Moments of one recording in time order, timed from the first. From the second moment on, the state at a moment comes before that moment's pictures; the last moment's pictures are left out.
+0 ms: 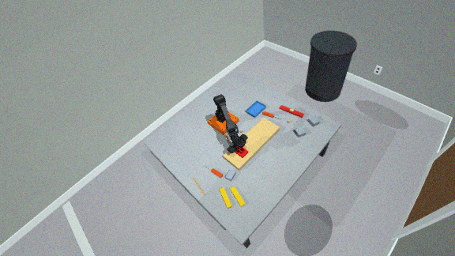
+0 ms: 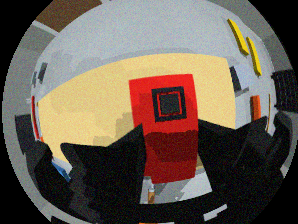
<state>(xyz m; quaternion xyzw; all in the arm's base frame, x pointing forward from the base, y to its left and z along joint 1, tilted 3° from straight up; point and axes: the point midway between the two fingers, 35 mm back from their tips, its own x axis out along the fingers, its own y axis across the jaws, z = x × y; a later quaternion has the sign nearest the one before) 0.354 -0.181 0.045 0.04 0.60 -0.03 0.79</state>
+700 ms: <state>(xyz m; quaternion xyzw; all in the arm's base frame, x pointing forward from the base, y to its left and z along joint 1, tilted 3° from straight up) 0.349 -0.229 0.044 0.04 0.60 -0.03 0.79</state>
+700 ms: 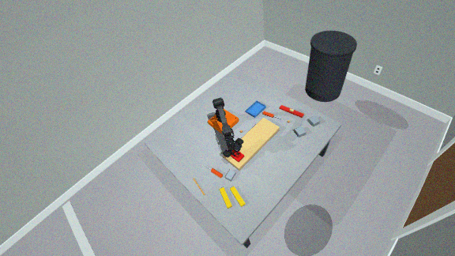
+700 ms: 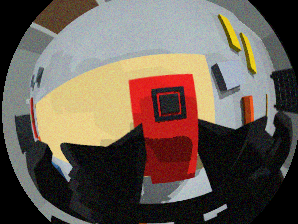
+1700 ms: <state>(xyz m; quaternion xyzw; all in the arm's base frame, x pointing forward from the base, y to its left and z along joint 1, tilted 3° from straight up) 0.350 -0.242 0.102 0.04 0.61 -0.03 0.79</state>
